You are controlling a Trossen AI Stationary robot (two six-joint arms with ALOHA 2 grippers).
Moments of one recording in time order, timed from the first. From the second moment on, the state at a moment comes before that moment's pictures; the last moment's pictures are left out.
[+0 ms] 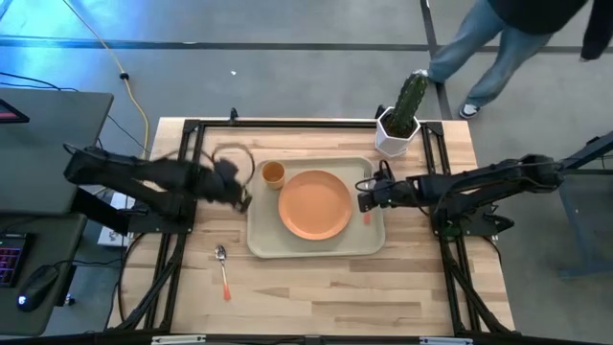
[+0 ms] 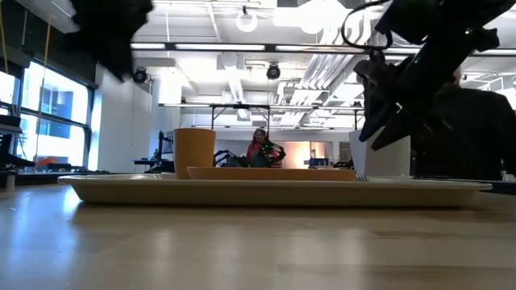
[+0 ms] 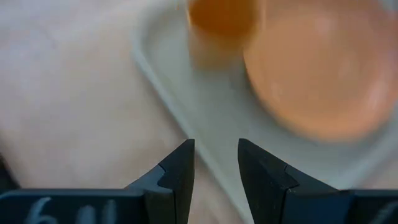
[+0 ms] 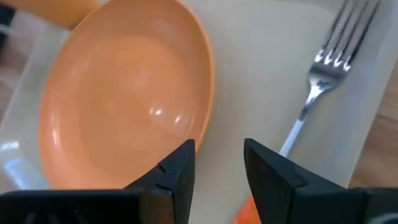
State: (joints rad) left arm -0.16 1.10 0.99 -1.11 -0.38 -1.13; right arm 0.02 1.17 0.56 -0.30 0.31 1.12
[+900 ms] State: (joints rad) left arm -0.51 1.12 0.45 -0.67 0.09 -1.35; right arm 0.11 1.16 0.56 -0.27 0.24 1.02
